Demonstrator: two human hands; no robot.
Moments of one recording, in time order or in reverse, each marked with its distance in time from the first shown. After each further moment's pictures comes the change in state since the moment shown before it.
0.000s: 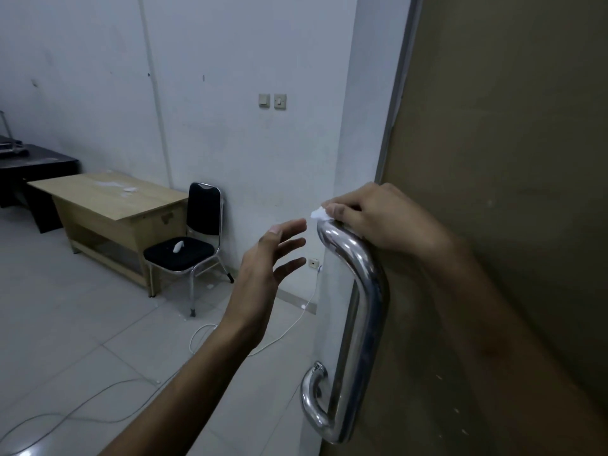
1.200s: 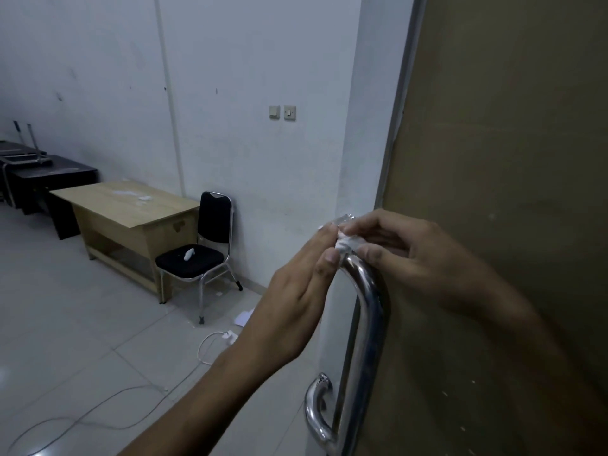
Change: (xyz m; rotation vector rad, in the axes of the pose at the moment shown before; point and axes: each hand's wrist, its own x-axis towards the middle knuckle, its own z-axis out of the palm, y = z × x) left_hand -0.022 0.027 0.023 0.521 -0.206 0.194; right_hand -0.053 0.016 -0.006 0.461 0.014 -0.206
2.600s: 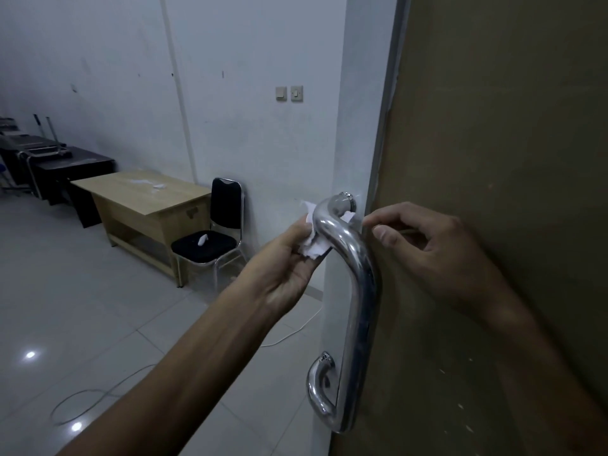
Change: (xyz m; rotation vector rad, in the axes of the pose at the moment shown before) left_hand 0.034 0.000 0.007 -1.351 0.242 -0.688; right_hand -0.022 0.037 0.007 -0.094 0.240 -0.067
